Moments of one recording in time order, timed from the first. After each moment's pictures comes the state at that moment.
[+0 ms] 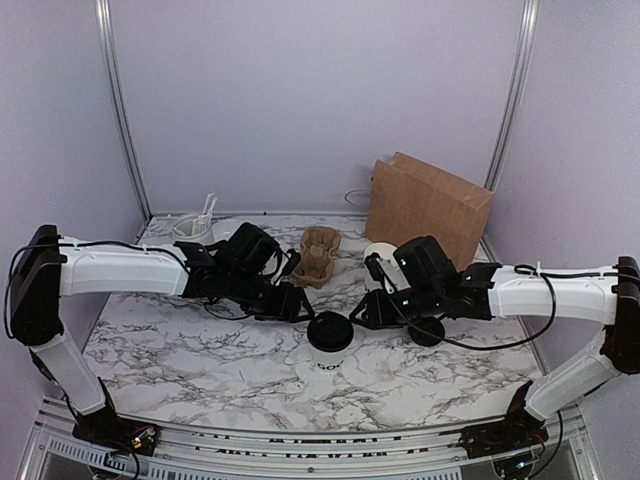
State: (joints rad) left arm -0.89 1.69 1.15 -0.32 0.24 -0.58; right arm 0.85 1.39 0.87 -0.25 -0.19 0.62
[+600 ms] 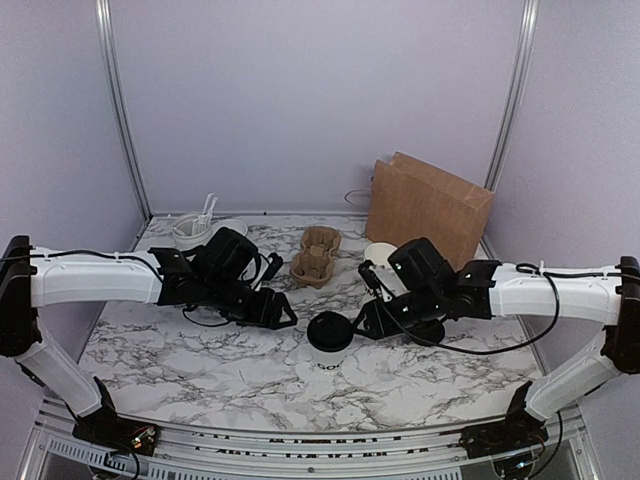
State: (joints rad) left arm -0.88 1.54 1.02 -0.34 0.23 -0.57; right arm 0.89 1.39 0.91 -0.38 -0.17 0.52
